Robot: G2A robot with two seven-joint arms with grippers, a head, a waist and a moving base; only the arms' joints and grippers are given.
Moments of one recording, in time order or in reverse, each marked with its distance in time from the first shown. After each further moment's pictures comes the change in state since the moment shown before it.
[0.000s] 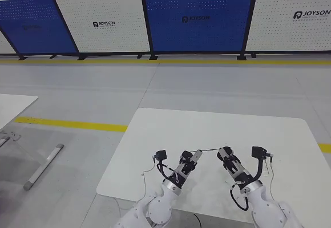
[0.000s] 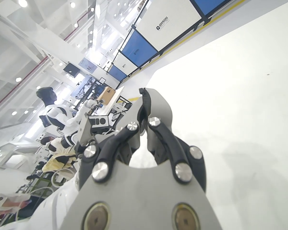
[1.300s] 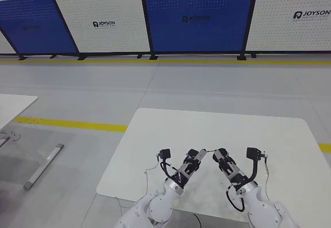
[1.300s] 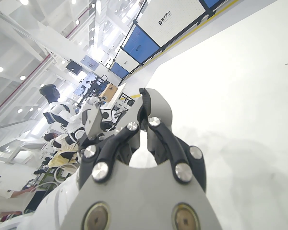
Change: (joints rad) left arm -0.019 -0.008 0.005 0.008 -0.016 -0.011 -0.079; right arm 0.006 -0.007 -0.034 0.013 0.009 0.003 -0.001
